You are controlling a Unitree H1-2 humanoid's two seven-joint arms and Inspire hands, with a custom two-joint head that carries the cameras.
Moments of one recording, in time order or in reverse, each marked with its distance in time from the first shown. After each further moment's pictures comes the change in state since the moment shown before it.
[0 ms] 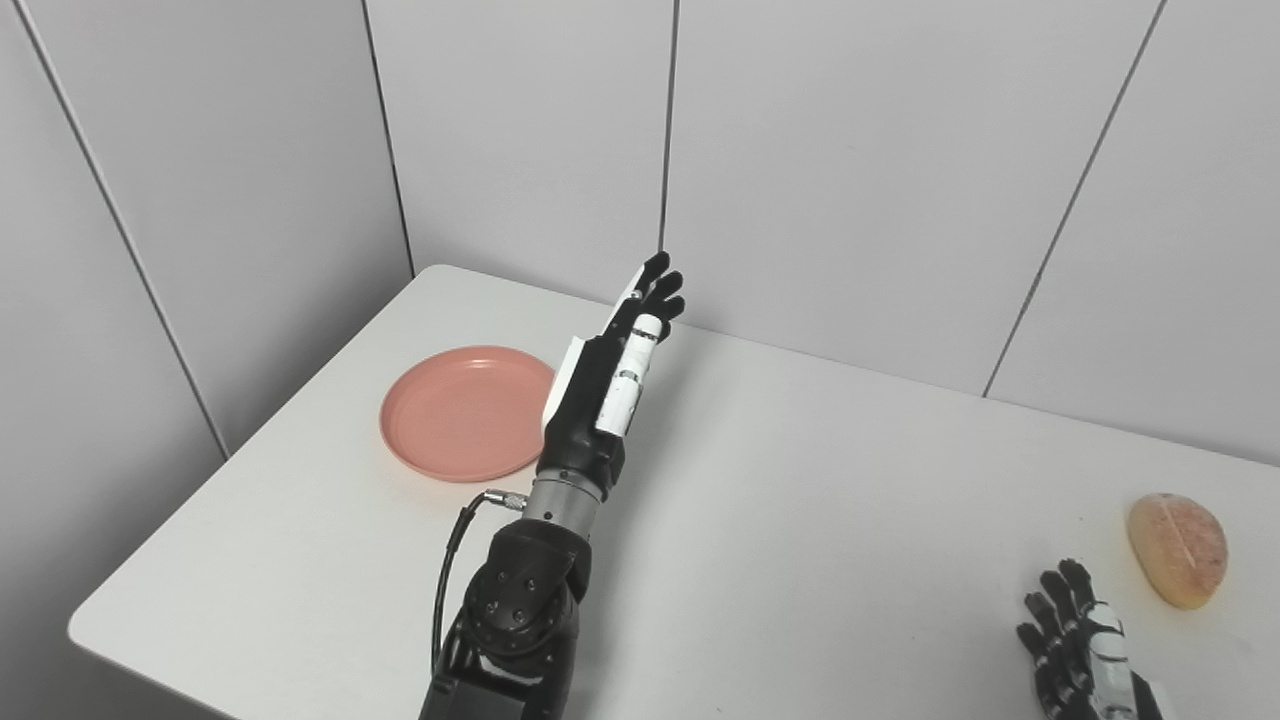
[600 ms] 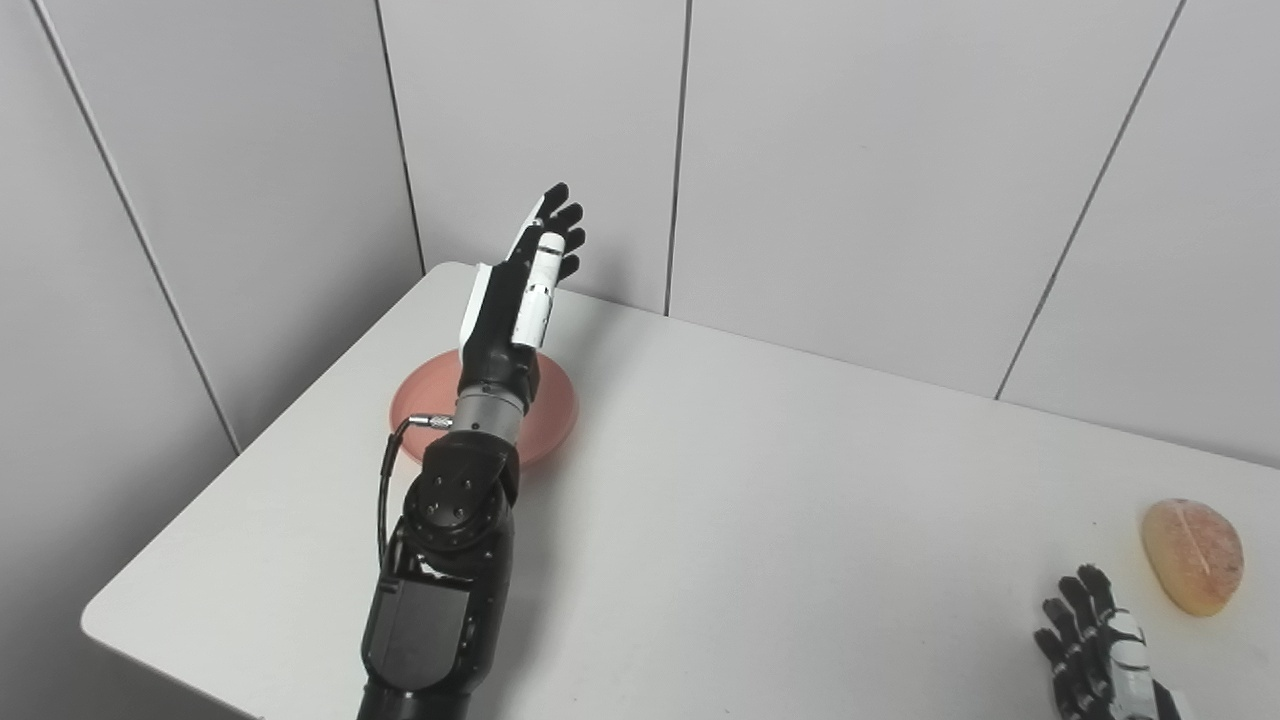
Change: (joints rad) left arm -0.122 0.147 0.158 0.098 -0.014 0.037 0.050; right arm 0.002 -0.015 0.000 -0.006 0.009 0.000 0.002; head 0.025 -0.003
